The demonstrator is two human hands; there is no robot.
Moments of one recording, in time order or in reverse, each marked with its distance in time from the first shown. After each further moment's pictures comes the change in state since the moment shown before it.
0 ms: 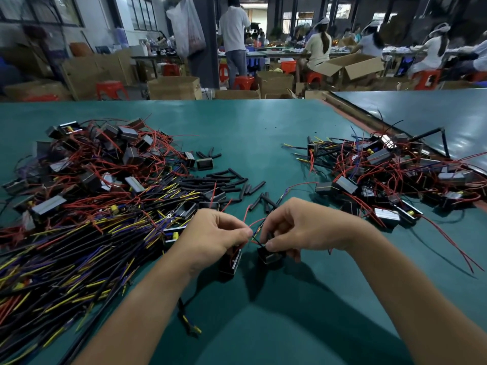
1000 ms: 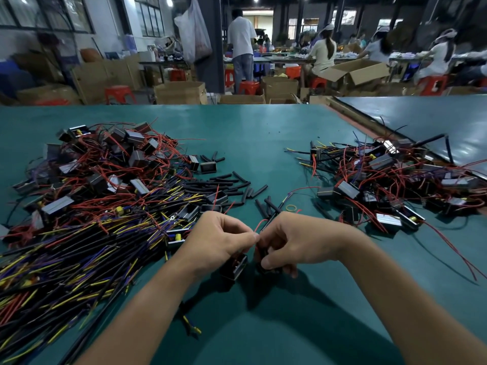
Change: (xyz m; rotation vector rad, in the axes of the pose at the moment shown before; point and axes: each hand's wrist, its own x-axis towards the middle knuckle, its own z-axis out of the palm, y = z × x) left_hand -0.002 -0.001 0.003 0.007 -0.024 0.107; right_hand -0.003 -0.010 0.009 -0.057 -0.150 -0.049
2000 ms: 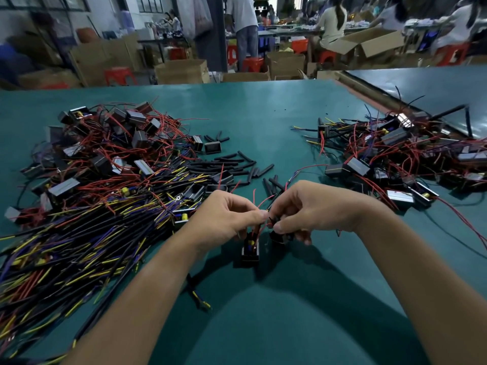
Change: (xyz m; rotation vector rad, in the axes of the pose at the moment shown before) left_hand 0.001 0.000 -0.004 0.011 -0.112 -0.012; right_hand -0.001 0.012 -0.010 0.127 0.109 0.044
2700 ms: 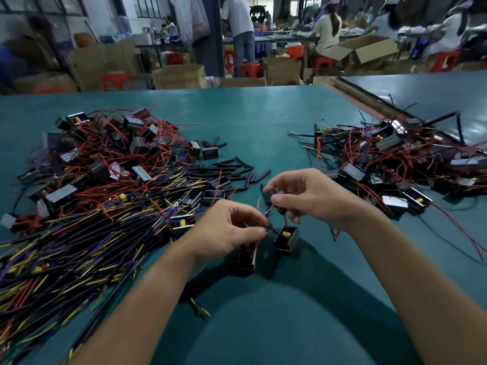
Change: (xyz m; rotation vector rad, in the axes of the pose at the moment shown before) left_hand -0.004 0.002 0.004 -0.028 -0.089 -0.011; right_hand 0.009 0.004 -0.004 0.208 0.337 -0.182
